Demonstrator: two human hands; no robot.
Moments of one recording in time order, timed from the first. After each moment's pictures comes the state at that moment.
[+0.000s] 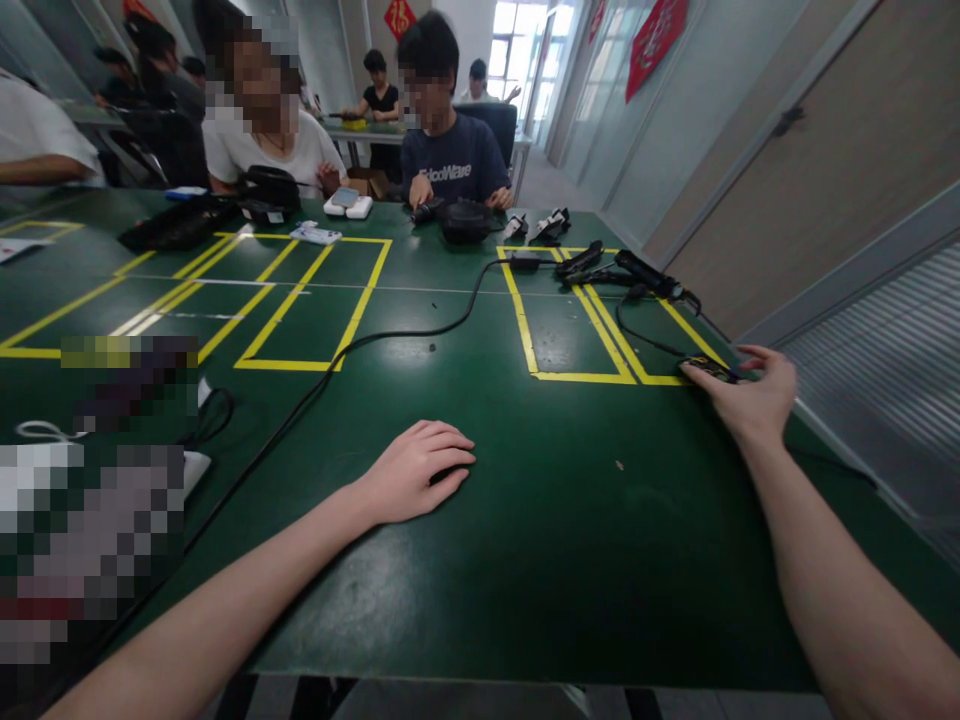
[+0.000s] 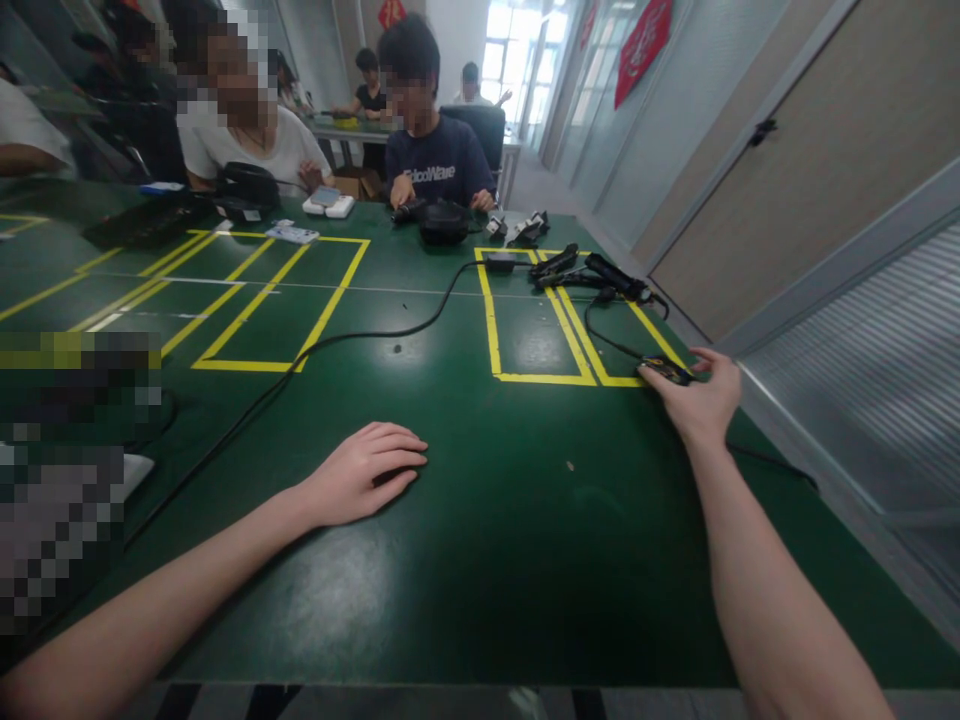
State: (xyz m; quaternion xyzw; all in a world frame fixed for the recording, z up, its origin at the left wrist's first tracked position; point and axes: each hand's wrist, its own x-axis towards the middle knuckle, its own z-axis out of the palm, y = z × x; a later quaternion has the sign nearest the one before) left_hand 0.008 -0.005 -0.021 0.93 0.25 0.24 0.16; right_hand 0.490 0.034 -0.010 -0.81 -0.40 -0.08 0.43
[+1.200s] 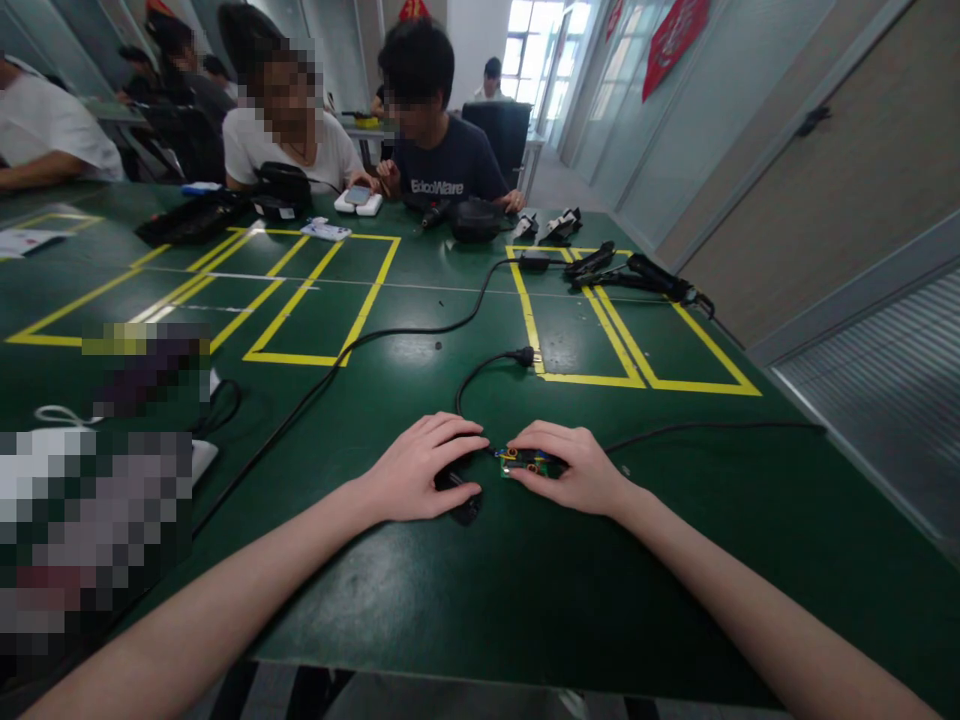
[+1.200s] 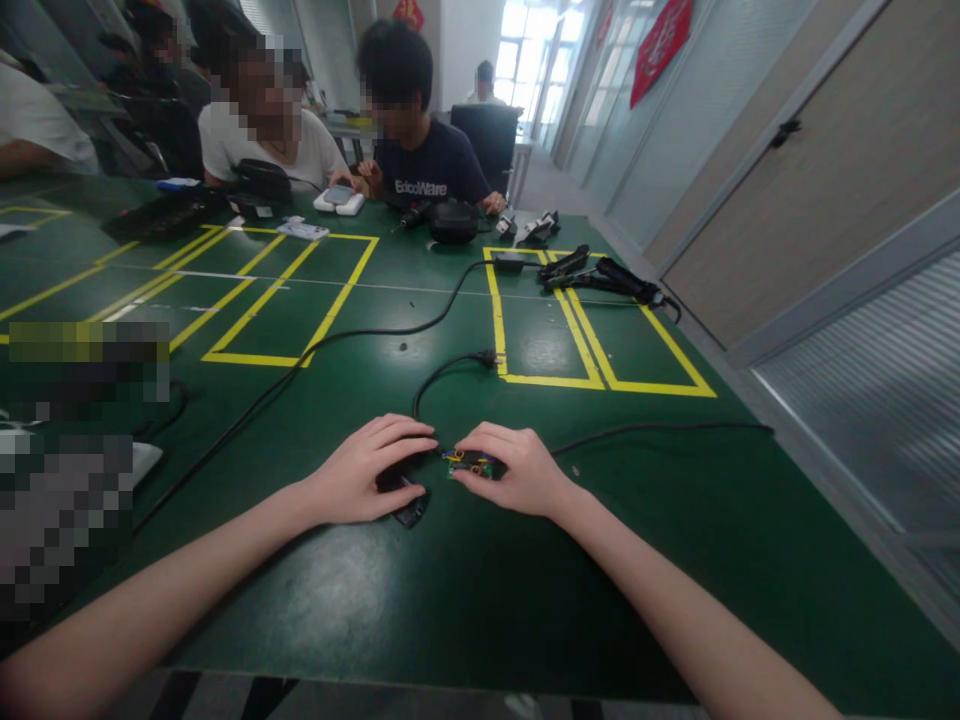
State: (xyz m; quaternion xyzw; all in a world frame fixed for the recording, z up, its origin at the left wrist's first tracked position) left_hand 0.012 -0.010 -0.014 0.92 0.26 0.26 0.15; right_hand 0.289 -0.017 -0.016 -0.31 -0.88 0.14 0.33
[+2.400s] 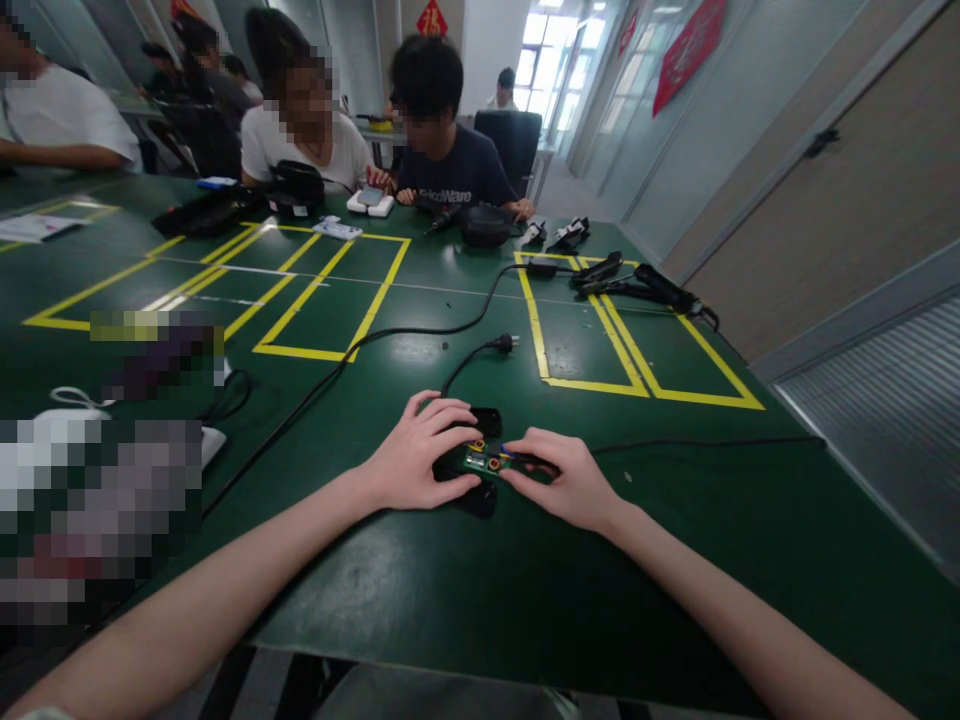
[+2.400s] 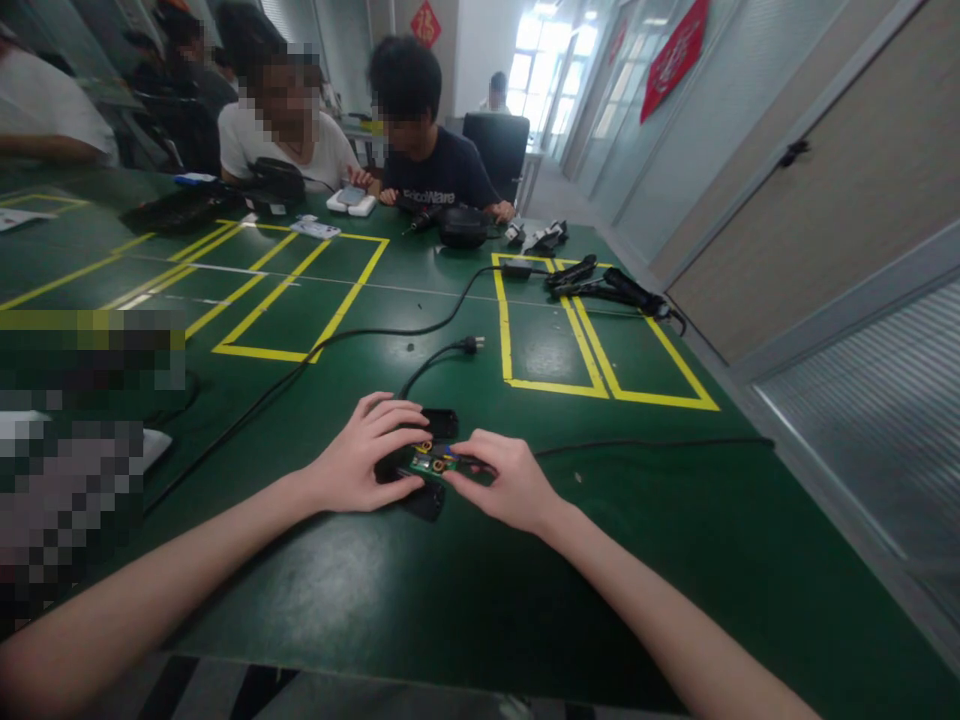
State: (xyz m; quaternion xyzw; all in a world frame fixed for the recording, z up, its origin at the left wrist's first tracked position) left_hand 0.010 -0.004 -0.009 0.91 0.28 0.29 0.11; right_hand 0.269 -0.027 -0.017 -0.34 -0.85 0.18 0.36
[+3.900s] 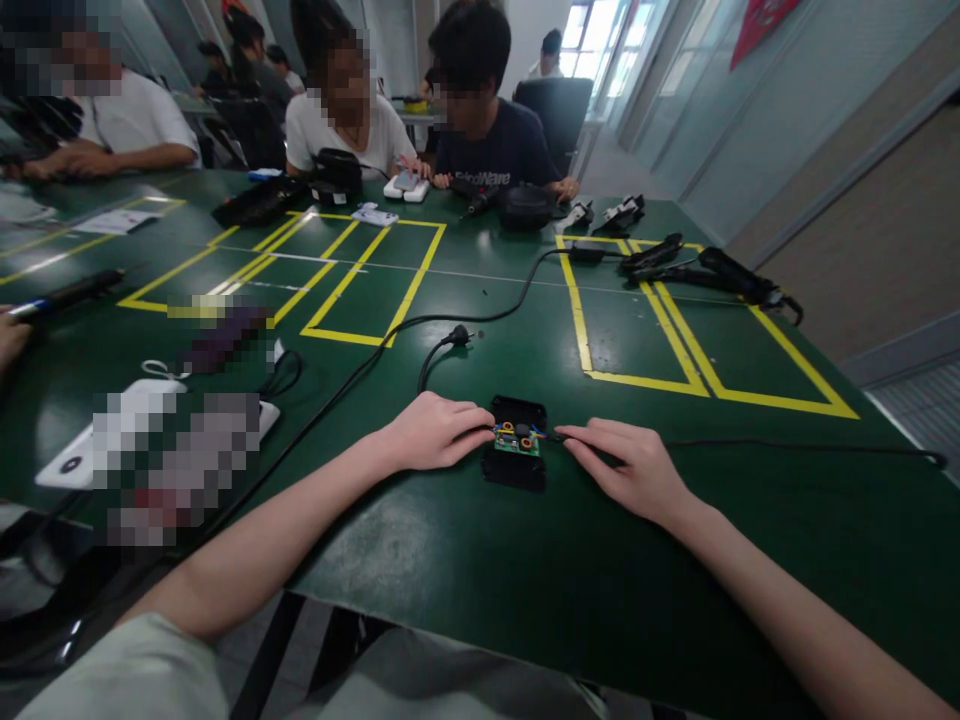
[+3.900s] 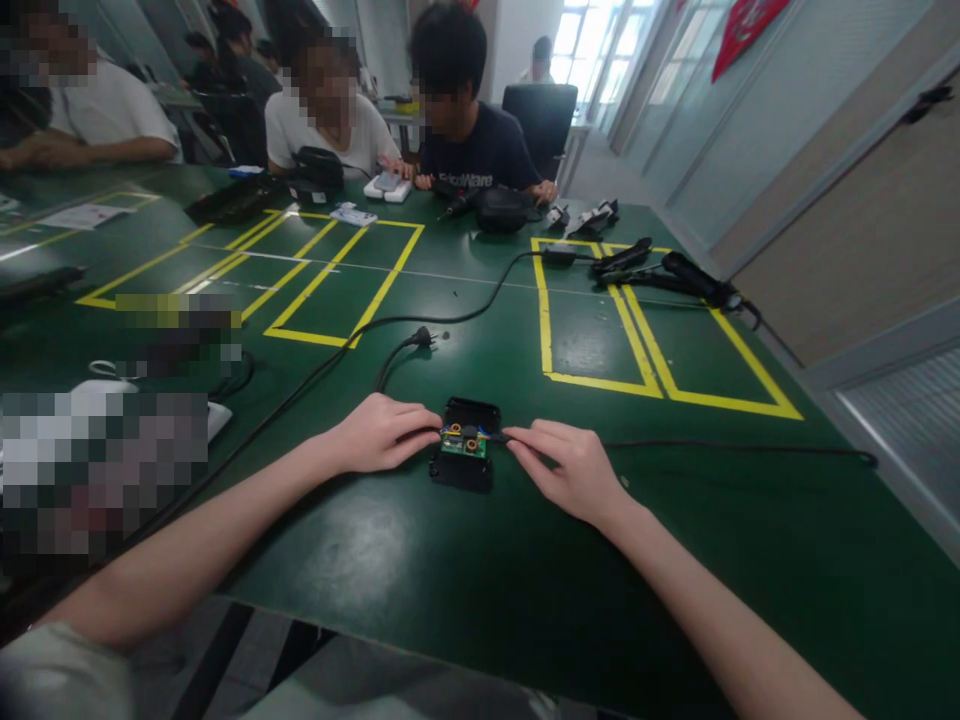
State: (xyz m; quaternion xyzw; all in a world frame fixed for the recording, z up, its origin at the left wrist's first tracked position) left_hand -0.013 0.009 -0.006 0.94 0.29 0.18 0.08; right_hand 0.296 -0.018 -0.011 -0.36 -0.87 0.12 0.33
